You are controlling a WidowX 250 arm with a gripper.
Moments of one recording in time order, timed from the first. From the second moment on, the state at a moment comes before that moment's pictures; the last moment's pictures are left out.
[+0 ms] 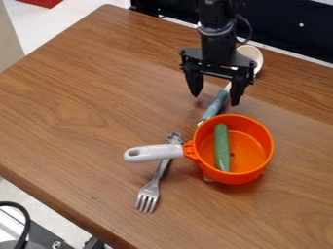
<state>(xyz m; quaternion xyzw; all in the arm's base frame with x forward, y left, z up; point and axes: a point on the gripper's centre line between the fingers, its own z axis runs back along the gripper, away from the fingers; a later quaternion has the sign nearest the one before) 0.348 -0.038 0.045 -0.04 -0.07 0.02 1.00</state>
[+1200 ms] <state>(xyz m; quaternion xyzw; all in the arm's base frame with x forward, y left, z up) 0.350 -0.033 0.036 -0.04 -0.06 -0.02 1.00</state>
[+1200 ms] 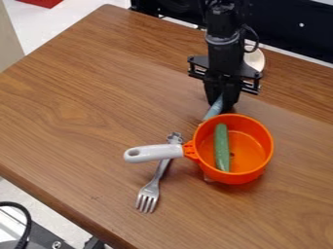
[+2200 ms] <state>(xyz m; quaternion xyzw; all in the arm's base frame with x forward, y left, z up) 0.277 0.080 0.112 -0.09 -0.10 -0.06 0.99</state>
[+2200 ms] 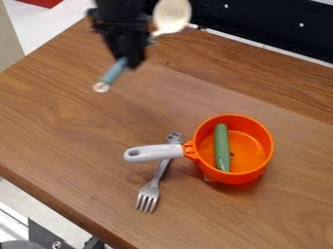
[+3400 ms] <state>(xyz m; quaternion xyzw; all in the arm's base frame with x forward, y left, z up) 0.214 0.092 0.039 -0.09 -0.13 -0.02 0.99</state>
